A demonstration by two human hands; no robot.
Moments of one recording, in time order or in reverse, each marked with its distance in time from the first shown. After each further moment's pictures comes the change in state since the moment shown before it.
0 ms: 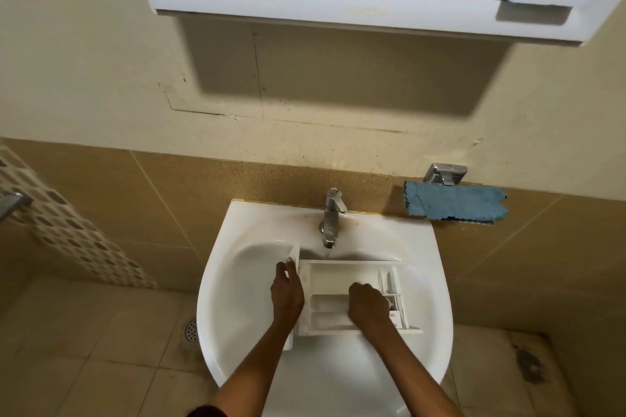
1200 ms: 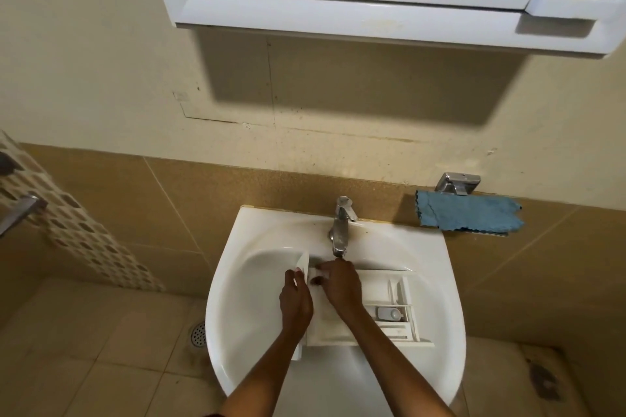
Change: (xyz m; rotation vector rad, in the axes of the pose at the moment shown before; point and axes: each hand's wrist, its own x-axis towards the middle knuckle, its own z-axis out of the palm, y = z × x) left_hand 0.003 -0.002 0.000 0.010 0.021 0.003; right_hand 0.048 -0.055 0.005 0.452 0.279 -0.181
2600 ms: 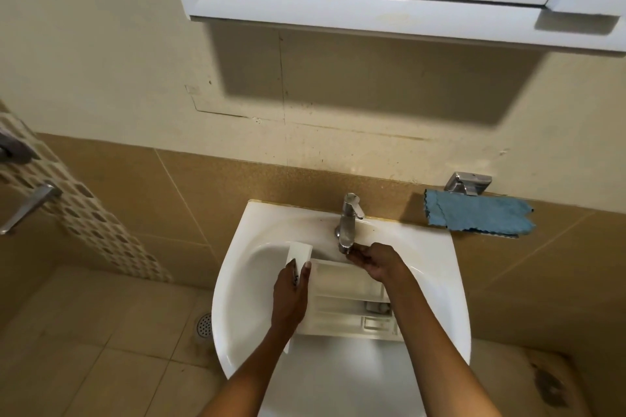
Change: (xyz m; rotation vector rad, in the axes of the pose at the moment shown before) left_hand -0.005 0.005 -0.030 0.077 -0.076 0.091; right_hand 0.030 0.011 -0.073 1.326 -0.132 0.691
